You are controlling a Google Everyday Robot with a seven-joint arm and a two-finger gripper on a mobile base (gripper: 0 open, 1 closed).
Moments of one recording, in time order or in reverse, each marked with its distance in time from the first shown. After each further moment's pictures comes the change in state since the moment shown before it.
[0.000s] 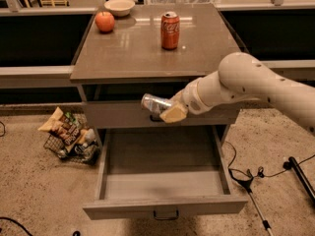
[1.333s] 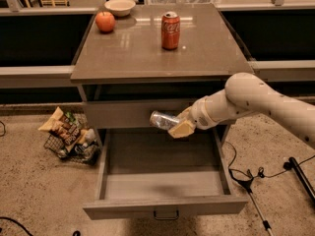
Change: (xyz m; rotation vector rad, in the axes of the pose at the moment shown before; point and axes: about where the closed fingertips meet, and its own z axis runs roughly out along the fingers) arm 0.070 0.002 0.027 -0.094 0.020 0.057
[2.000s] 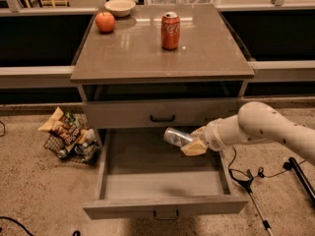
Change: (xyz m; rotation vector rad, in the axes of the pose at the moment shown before) arm 0.078 0.004 0.008 0.069 0.004 0.071
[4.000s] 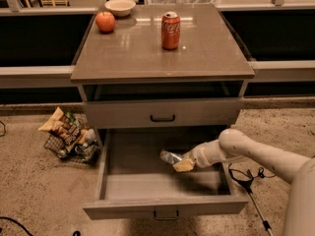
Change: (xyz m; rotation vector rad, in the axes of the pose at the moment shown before) arm 0.112 -0.031 0.147 -0.127 0.006 0.227
